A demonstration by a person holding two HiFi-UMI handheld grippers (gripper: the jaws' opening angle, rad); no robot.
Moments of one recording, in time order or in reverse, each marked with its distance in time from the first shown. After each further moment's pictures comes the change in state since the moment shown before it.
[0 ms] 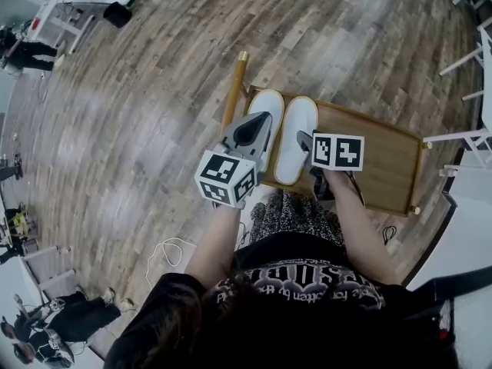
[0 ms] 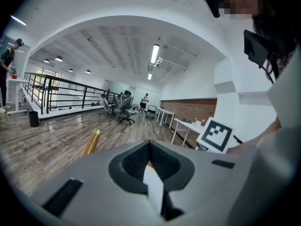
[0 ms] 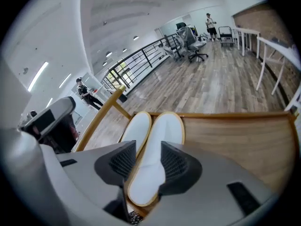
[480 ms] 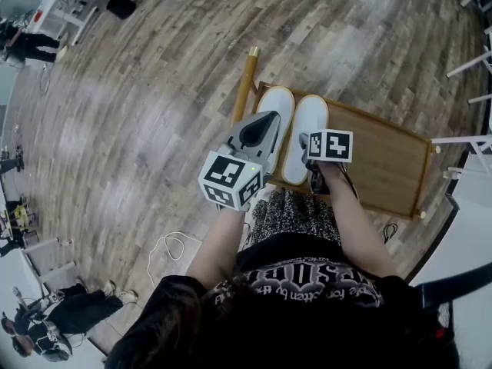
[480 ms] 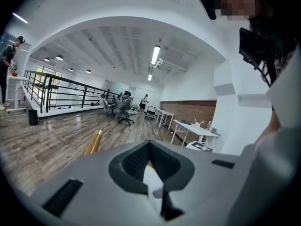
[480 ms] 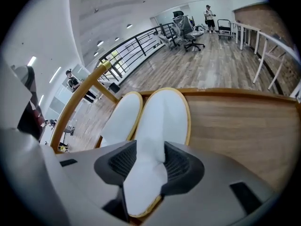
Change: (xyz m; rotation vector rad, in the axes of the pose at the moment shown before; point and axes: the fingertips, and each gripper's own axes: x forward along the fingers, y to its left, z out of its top) left arm -0.006 0.004 0.003 -0.010 -0.016 -0.011; right arm 0.063 -0.014 -0.036 0.031 0.130 -0.060
